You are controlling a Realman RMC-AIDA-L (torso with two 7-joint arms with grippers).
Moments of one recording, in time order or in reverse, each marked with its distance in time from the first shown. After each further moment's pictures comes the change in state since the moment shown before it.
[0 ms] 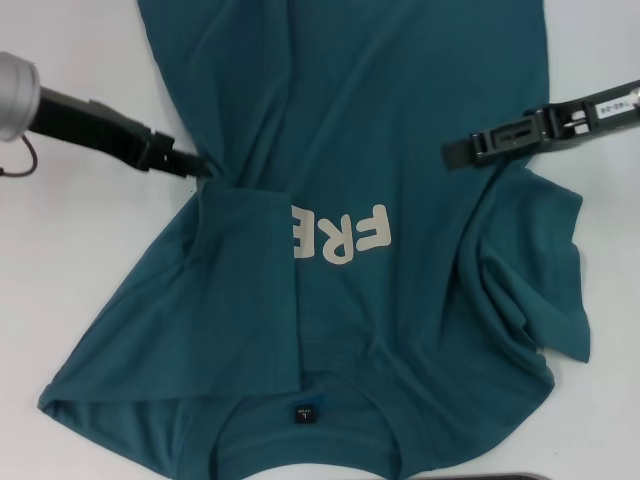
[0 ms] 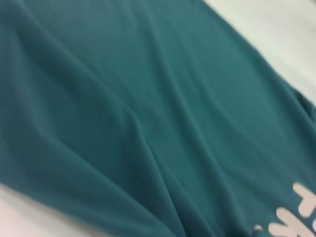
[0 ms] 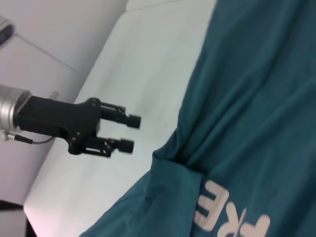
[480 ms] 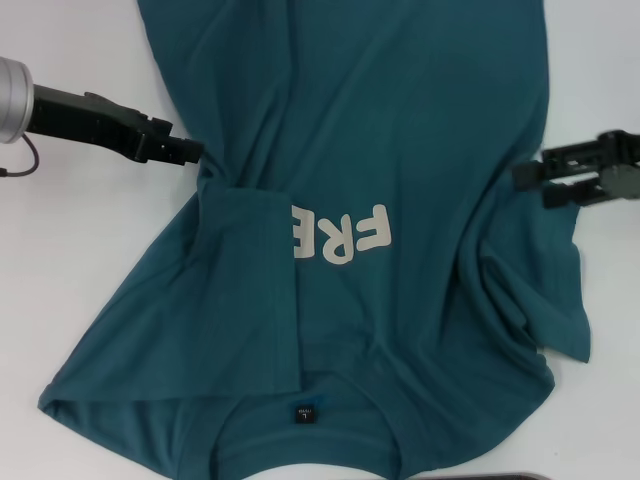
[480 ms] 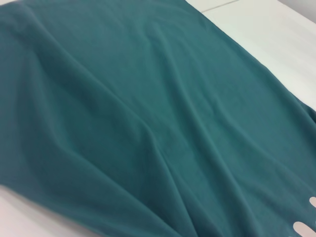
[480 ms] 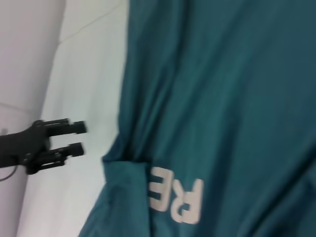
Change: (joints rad) left arm 0.018 -0.001 -0.047 0.058 -0.041 -0.075 0.087; right arm -0.111 -0.030 0.079 -0.013 -0.046 -0.022 0.157
